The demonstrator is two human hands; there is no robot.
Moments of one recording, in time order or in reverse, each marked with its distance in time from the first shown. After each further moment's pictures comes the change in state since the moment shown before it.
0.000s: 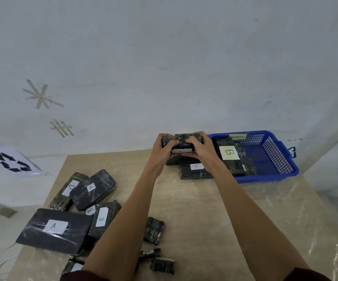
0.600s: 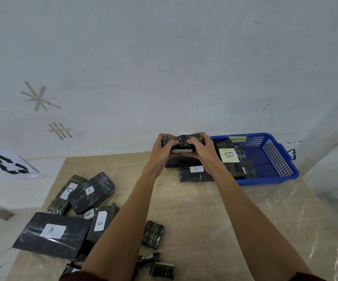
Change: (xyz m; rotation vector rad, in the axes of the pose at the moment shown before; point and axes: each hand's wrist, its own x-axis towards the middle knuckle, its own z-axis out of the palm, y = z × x) left_hand 0.010 0.005 0.001 -0.062 -0.014 0.000; right_hand 0.010 0.000 -0.002 -0.026 0.036 -0.046
